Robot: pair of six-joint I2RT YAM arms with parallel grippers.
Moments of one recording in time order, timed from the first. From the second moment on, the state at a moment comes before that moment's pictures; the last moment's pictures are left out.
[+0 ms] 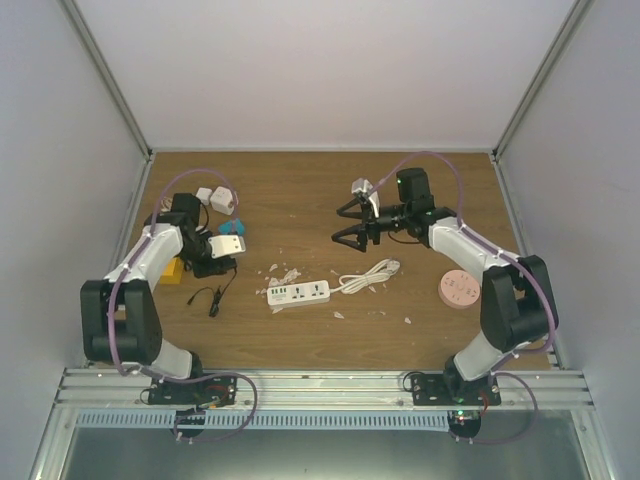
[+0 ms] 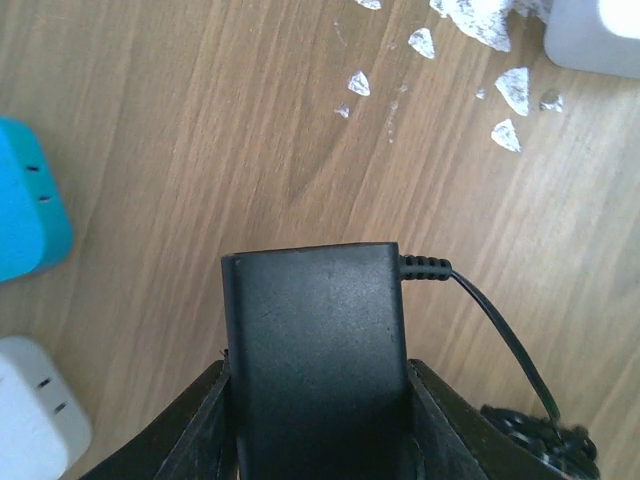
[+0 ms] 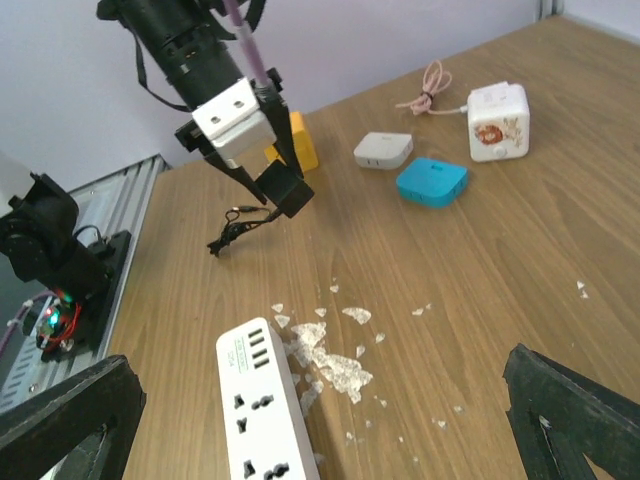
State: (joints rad) left arm 0.03 1.45 1.02 -0.94 0.26 1.25; right arm 0.33 1.61 1.09 -0.10 -1.08 -0.26
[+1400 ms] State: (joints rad) left arm -0.02 1.67 1.01 -0.71 0.38 1.02; right arm 0.51 1.74 1.17 -0.72 -0.37 -1.10
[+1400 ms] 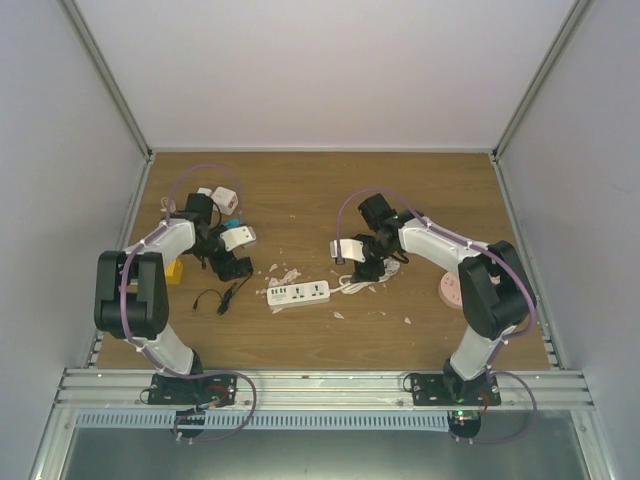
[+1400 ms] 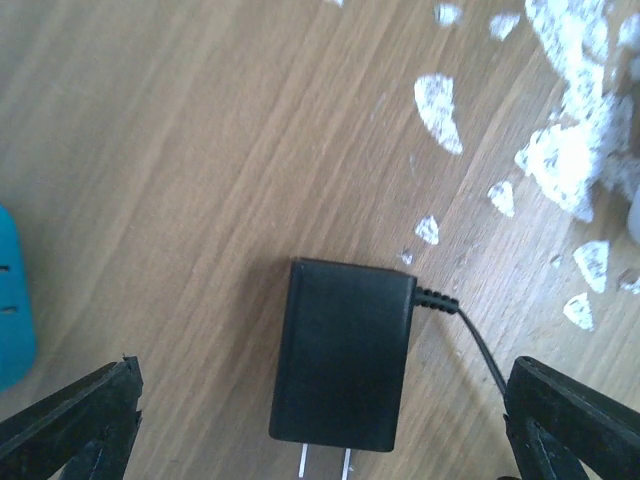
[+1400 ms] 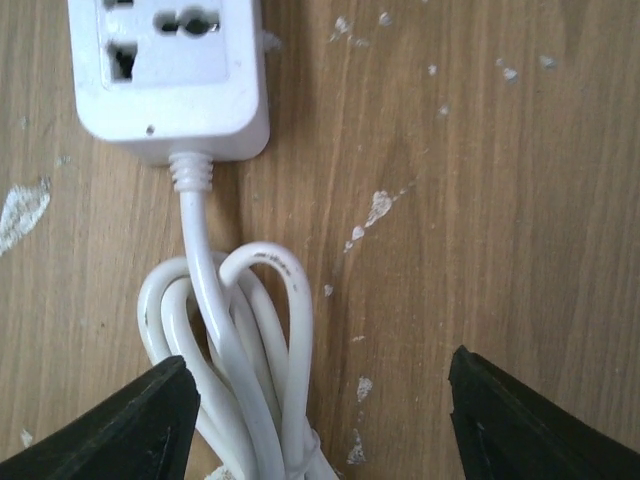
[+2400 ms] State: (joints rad) left arm -0.02 1.54 1.05 -0.69 0.55 0.86; right arm 0.25 1.74 1.03 -0.57 -0.27 -1.43
